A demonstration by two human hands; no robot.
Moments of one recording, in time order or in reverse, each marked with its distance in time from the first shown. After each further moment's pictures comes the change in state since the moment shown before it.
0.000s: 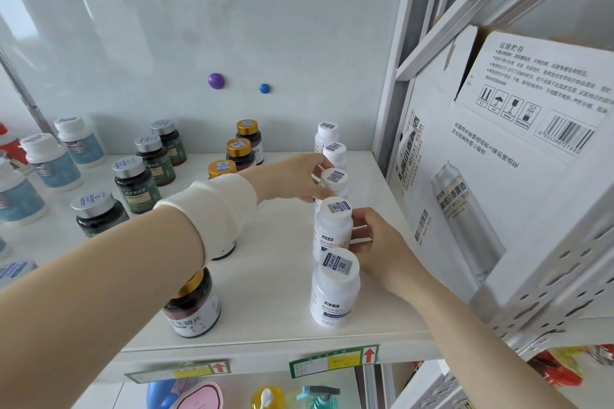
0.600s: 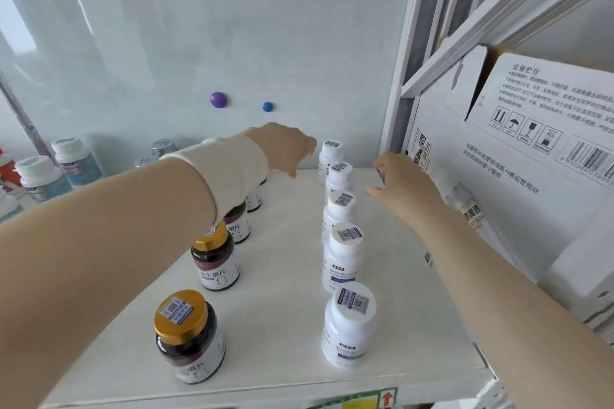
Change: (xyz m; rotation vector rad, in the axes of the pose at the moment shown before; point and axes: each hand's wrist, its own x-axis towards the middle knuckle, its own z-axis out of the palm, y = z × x) left_hand 0.028 0.019 -0.072 1.134 0.091 -0.055; right_hand 0.082 -0.061 -0.043 -0.875 0.267 -0.023
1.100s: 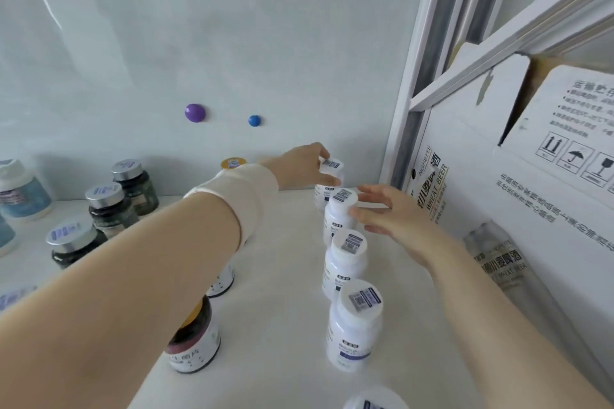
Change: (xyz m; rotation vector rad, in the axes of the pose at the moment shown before) left_hand 0.082 0.002 0.033 -0.825 0.090 -0.041; right_hand 0.045 0.025 0.048 0.975 -0.192 0.166
